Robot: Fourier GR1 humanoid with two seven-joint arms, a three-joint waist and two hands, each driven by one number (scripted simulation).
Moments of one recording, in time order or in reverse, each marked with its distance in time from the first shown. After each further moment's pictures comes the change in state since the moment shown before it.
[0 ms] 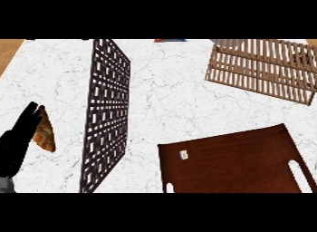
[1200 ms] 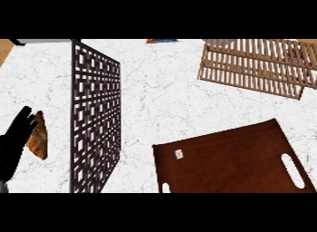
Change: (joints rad) left arm 0.024 0.001 0.034 0.000 0.010 -0.006 0.012; right arm 0.292 -0.674 -0.573 0.020 -0.445 0.556 0.094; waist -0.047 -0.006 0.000
